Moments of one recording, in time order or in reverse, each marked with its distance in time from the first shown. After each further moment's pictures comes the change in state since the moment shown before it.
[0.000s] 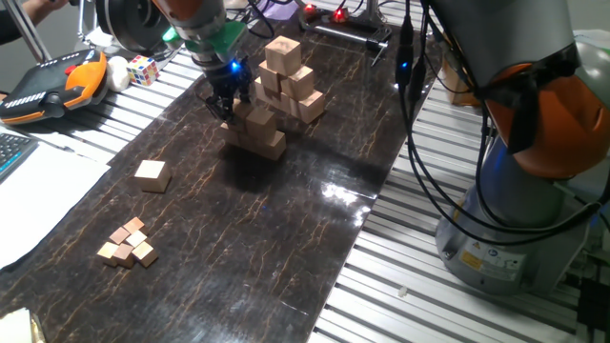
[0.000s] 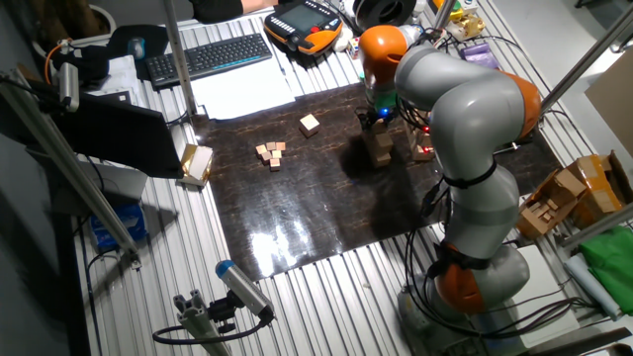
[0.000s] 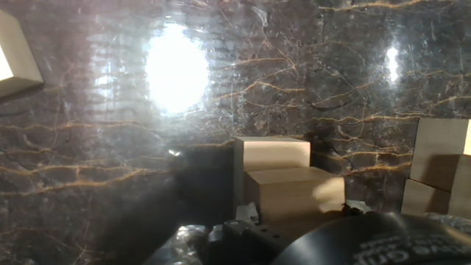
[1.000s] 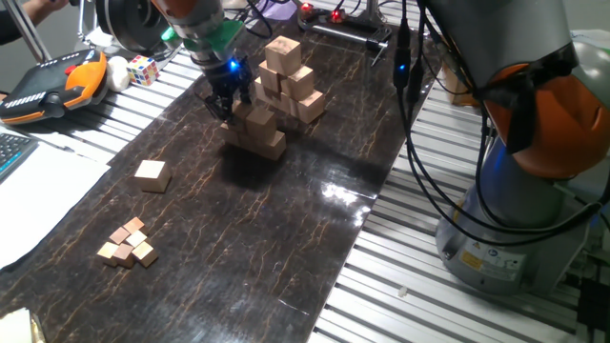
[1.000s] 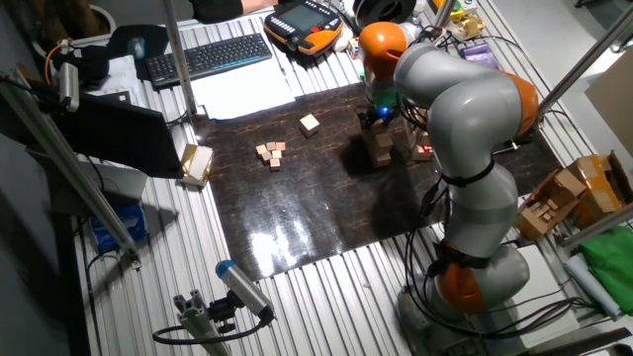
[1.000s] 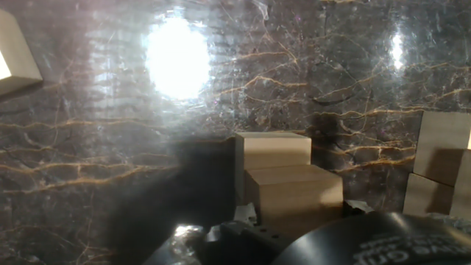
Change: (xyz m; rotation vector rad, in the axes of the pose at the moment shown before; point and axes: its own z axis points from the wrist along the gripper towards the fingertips) arm 0.001 0.000 0.000 -0.012 0.025 0.013
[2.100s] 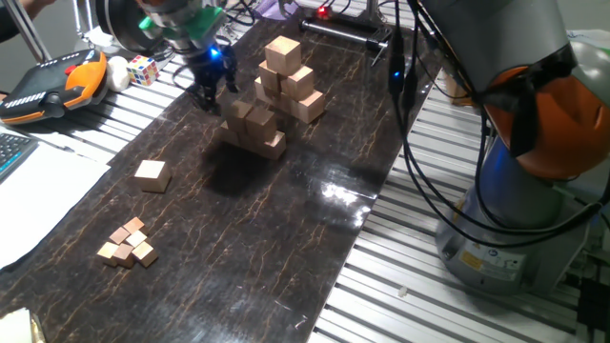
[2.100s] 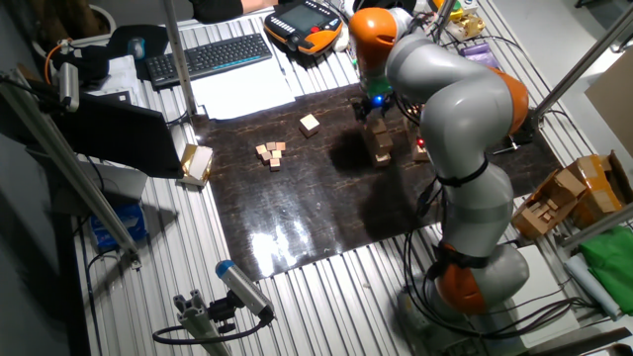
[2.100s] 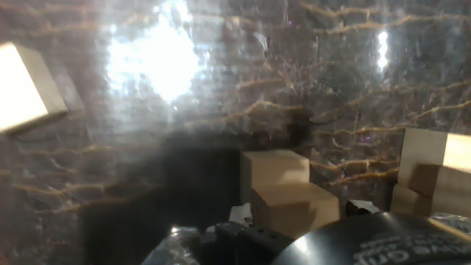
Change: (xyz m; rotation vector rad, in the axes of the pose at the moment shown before) arm -0.027 0.014 -0.038 0.048 0.001 0.012
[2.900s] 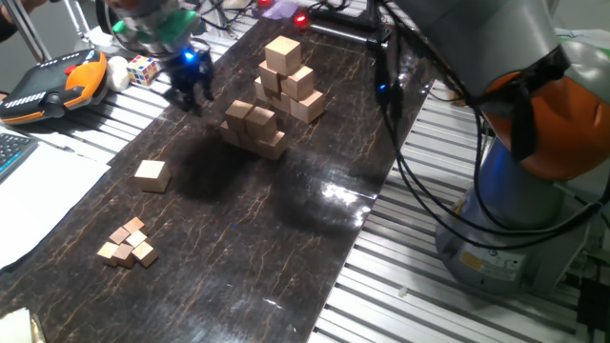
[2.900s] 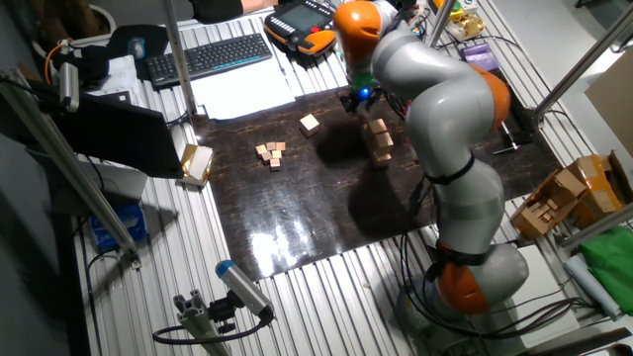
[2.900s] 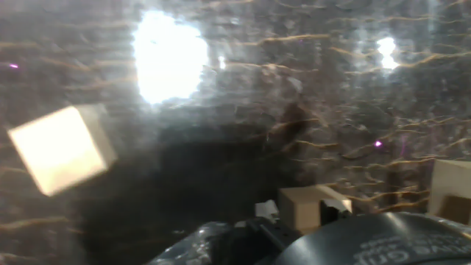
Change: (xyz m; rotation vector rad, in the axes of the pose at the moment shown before) arm -0.037 0.038 -0.013 -0.024 0.029 0.033
